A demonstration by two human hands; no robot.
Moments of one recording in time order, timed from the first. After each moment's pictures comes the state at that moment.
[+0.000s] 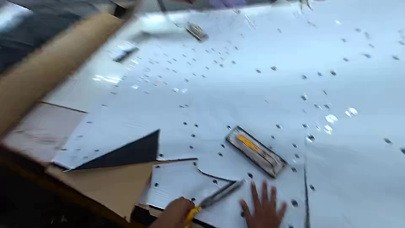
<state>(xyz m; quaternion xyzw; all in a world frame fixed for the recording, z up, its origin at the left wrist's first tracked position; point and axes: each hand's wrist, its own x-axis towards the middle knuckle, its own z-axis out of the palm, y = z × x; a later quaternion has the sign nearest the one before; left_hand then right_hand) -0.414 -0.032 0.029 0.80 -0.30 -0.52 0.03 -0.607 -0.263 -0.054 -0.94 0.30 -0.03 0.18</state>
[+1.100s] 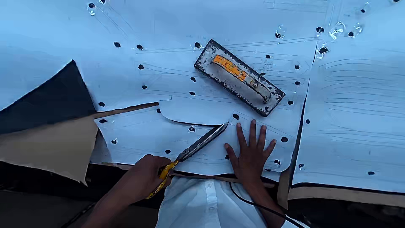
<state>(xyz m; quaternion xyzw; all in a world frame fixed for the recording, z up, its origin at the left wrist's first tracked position) -0.417 -0.040 0.037 0.79 -0.23 -0.56 0.05 -0.614 -0.258 -0.059 -0.93 0.33 -0.01 0.18</state>
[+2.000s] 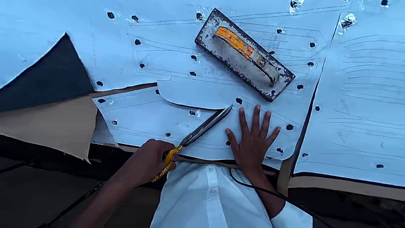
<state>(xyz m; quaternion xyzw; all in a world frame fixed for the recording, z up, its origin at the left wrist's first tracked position) -0.432 -0.045 0.040 0.81 -0.20 -0.55 0.09 -0.614 -0.261 -0.053 -0.93 0.32 0.00 0.19</state>
